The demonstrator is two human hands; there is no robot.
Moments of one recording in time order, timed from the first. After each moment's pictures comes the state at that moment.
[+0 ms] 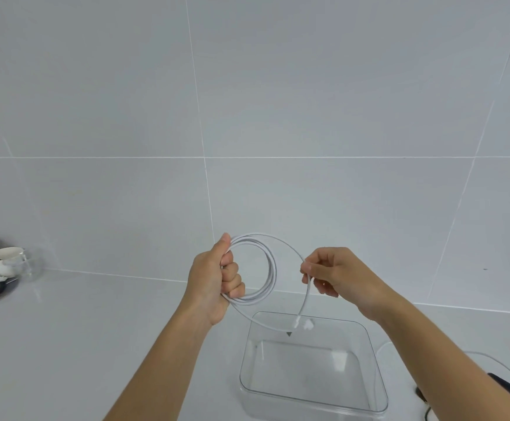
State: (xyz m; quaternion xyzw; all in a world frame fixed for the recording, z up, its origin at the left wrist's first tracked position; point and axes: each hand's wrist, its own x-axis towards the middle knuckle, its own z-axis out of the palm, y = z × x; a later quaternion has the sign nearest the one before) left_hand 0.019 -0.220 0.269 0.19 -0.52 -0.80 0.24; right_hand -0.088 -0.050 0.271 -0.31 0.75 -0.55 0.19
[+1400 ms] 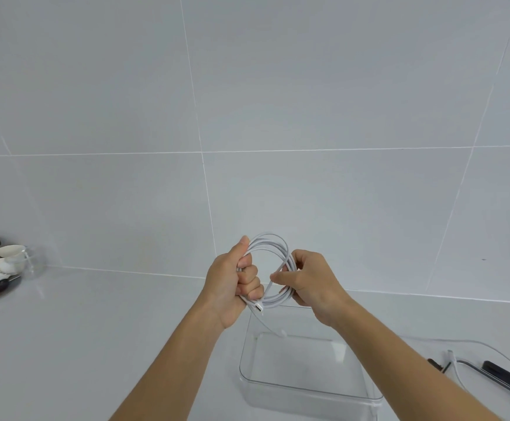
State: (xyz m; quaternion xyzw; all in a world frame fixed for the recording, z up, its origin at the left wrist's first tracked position) left_hand 0.012 -0.199 0.257 0.17 -0.50 -0.84 0.16; right_hand -0.070 -0.087 0.244 -0.23 0.71 -0.63 0.21
